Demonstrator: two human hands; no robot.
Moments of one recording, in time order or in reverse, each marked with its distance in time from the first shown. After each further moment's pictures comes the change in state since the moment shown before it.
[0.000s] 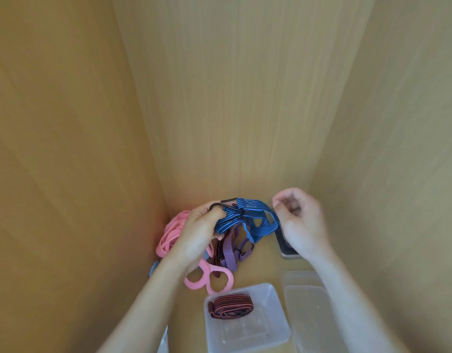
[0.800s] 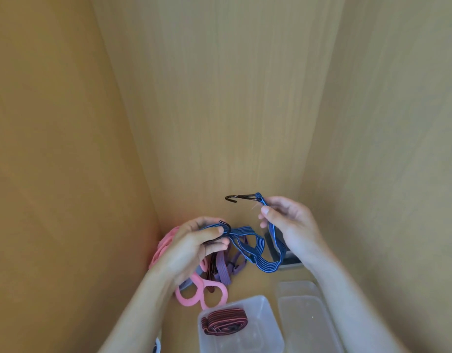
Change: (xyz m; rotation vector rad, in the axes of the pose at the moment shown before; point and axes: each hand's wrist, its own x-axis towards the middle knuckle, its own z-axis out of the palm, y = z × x) left_hand -0.003 0.007 -0.007 -0.243 -0.107 -0.141; right_hand -0.001 -0.015 -0.017 0.435 -0.195 0.125
